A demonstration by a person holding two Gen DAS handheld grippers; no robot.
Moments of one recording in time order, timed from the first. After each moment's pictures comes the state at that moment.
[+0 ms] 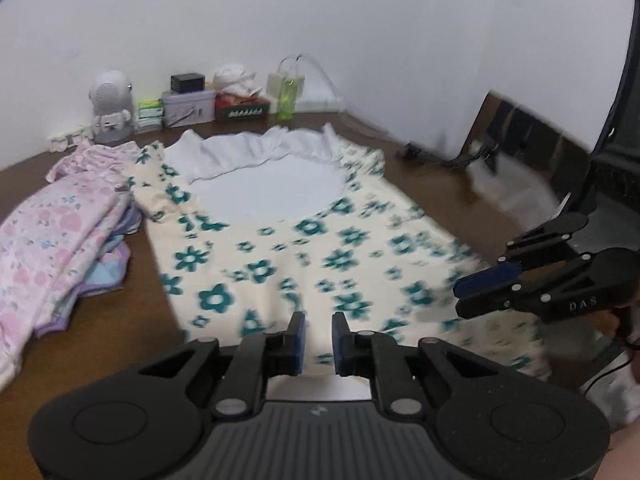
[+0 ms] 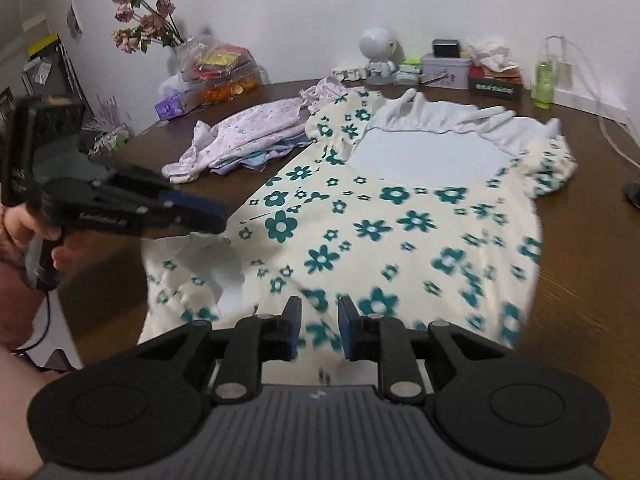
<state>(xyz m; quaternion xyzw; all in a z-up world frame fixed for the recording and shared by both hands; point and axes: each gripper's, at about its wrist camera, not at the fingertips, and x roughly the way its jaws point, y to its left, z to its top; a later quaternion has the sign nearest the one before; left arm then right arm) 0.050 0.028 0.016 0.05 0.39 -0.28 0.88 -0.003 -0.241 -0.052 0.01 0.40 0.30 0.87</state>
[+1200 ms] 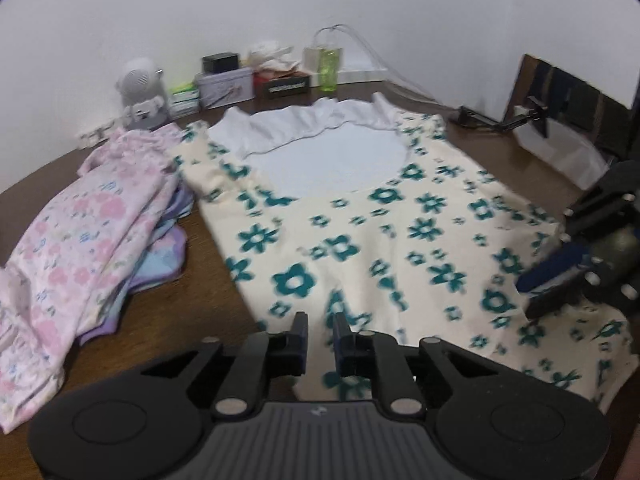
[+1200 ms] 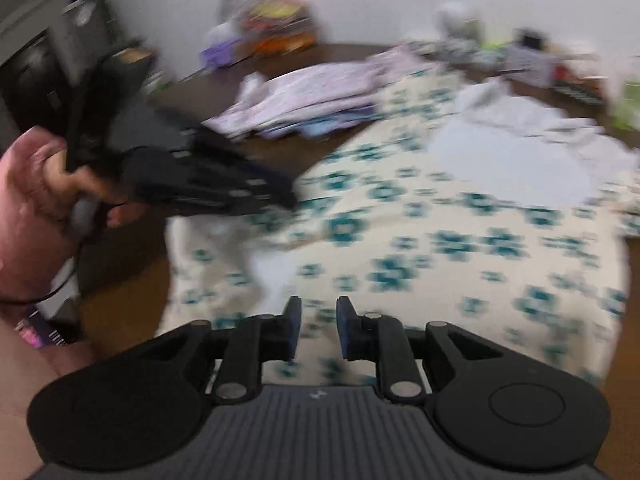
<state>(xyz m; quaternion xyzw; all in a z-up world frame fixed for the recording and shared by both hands) 0.069 0.045 -0.010 0.11 0.39 -0.23 0.88 0.014 -0.207 -0.050 -0.04 0.43 0.34 0.84</state>
